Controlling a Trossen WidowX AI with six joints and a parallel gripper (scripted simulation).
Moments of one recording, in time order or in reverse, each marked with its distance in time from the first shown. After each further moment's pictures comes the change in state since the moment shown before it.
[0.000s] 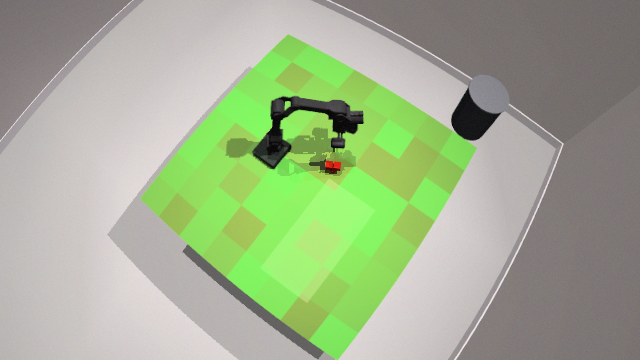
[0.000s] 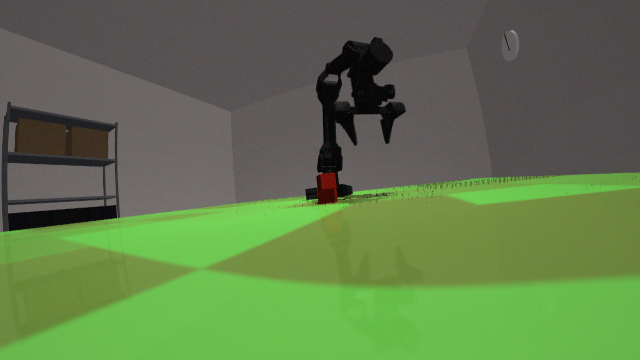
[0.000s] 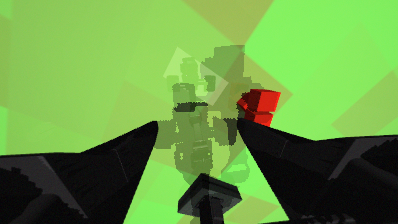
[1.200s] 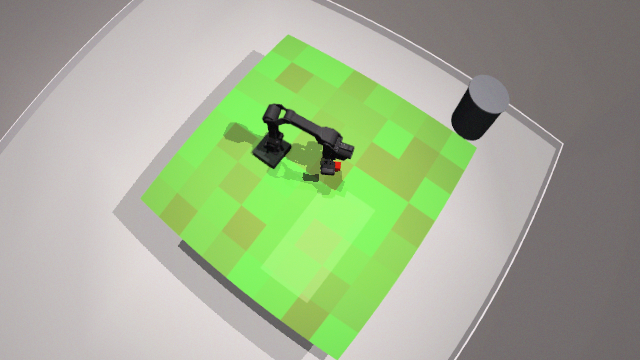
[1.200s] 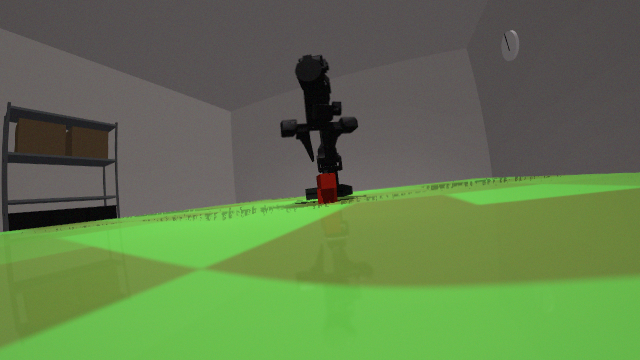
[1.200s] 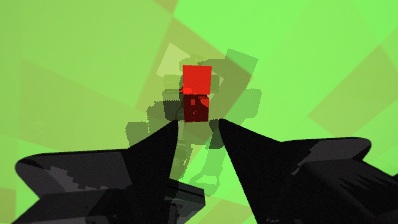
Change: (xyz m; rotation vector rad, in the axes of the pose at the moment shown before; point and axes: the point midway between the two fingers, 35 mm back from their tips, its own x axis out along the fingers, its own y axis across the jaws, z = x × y) arm 0.026 -0.120 -0.036 0.017 0.015 -0.008
